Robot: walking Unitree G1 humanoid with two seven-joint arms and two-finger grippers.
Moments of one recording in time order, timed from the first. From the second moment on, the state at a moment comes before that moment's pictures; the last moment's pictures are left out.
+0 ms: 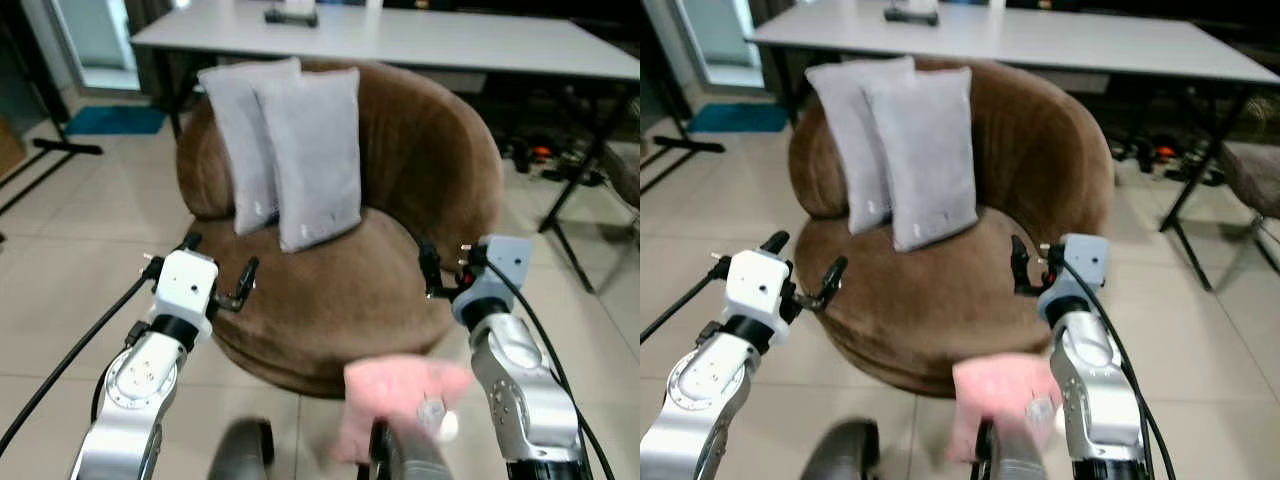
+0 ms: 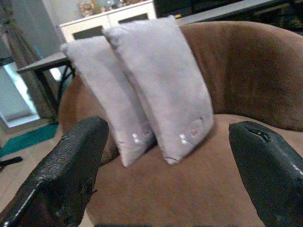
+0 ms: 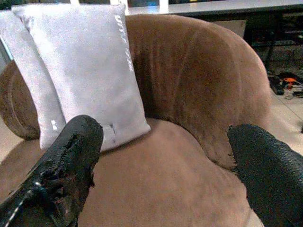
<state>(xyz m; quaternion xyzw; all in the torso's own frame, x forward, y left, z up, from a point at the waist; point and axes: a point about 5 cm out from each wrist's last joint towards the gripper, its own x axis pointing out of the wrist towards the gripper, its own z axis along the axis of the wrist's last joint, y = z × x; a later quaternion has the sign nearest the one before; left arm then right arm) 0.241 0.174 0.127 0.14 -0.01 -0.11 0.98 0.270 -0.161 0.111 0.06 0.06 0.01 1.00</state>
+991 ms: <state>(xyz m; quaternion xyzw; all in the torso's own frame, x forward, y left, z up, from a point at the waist) 0.236 0.179 0.122 0.12 -0.01 -0.08 0.99 0.273 -0.149 0.105 0.04 0.08 0.05 0.99</state>
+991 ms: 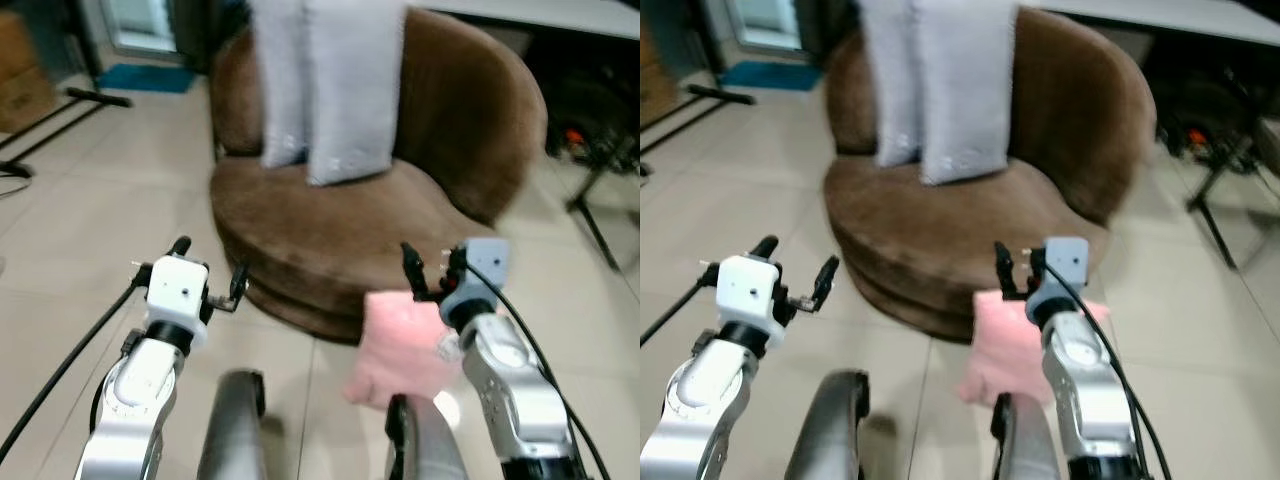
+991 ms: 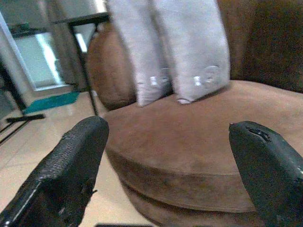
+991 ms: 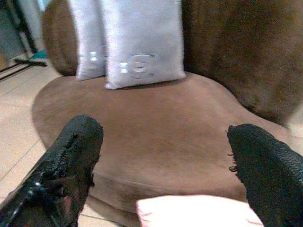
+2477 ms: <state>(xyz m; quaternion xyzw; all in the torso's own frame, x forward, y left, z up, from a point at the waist) 0.233 0.175 0.118 0.12 0.00 -0.10 0.99 0.279 -0.147 0.090 0.01 0.12 0.11 0.99</state>
